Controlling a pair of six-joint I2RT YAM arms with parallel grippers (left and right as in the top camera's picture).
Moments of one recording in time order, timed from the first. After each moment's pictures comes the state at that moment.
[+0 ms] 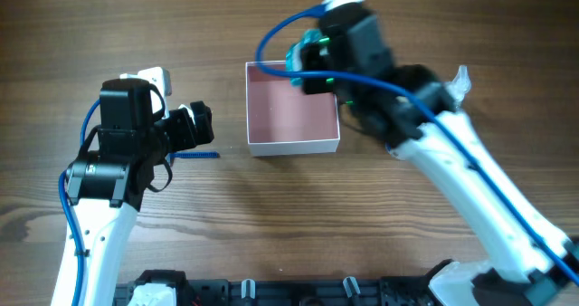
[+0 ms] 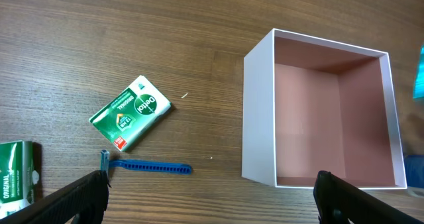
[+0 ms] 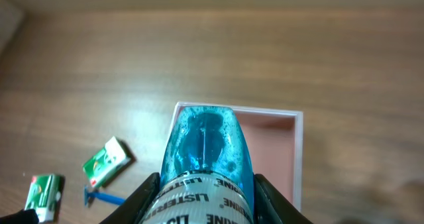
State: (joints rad) left arm -0.07 1.11 1.03 -0.79 0.10 -0.28; right arm 0.66 1.61 1.67 -0.83 0.18 0.46
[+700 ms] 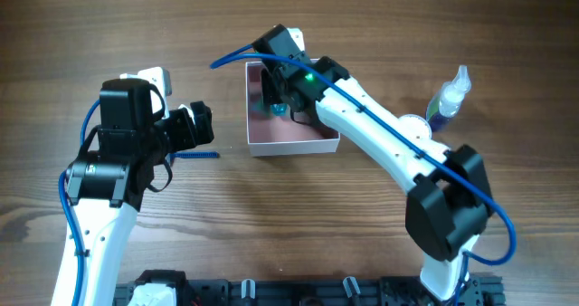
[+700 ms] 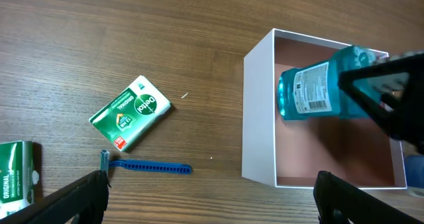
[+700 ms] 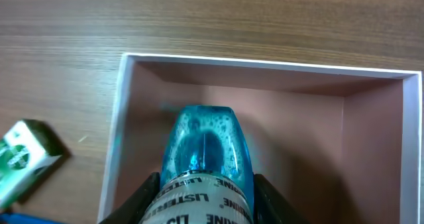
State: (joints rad) left arm -0.07 1.11 1.03 -0.79 0.10 -0.28; right arm 0.68 1.98 1.67 -0.71 0.18 0.51
